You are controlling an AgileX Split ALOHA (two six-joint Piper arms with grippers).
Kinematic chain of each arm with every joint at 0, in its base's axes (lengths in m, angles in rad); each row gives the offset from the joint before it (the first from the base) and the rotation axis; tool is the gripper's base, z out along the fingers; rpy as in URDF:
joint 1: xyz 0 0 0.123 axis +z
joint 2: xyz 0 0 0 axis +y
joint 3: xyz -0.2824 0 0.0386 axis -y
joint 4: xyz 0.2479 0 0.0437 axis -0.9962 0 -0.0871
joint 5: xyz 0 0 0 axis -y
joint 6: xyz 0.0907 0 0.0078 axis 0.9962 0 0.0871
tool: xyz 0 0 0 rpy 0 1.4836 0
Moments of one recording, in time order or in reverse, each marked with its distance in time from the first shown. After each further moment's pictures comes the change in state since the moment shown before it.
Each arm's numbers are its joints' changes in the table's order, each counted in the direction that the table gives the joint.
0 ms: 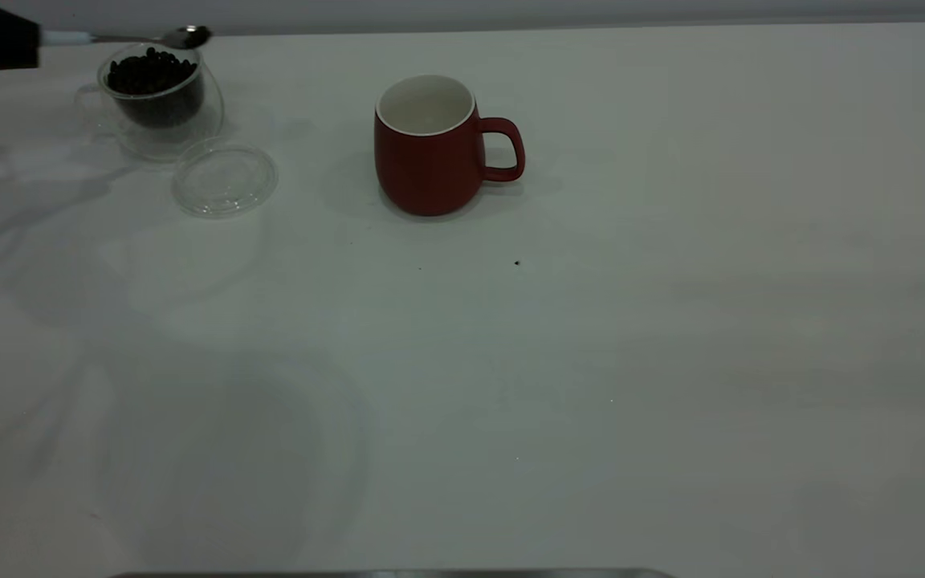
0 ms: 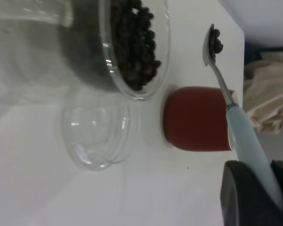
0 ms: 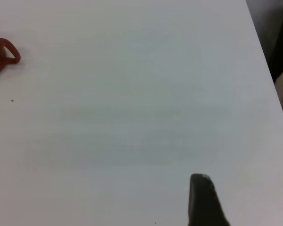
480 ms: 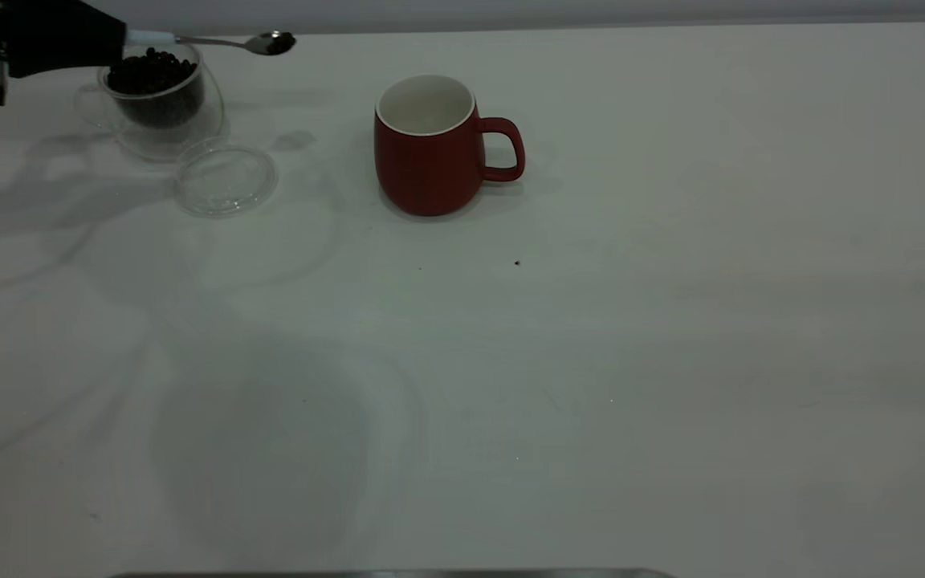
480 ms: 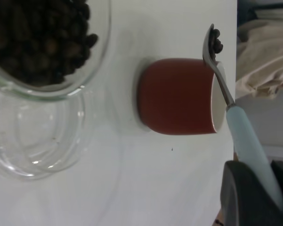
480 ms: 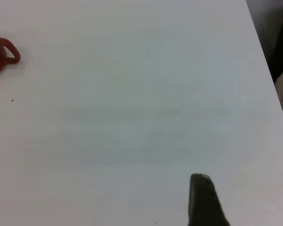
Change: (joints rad) left arm -0.125 0.000 0.000 -0.001 -0.003 -0.016; right arm 0.000 0.000 0.000 0.000 0.000 -0.001
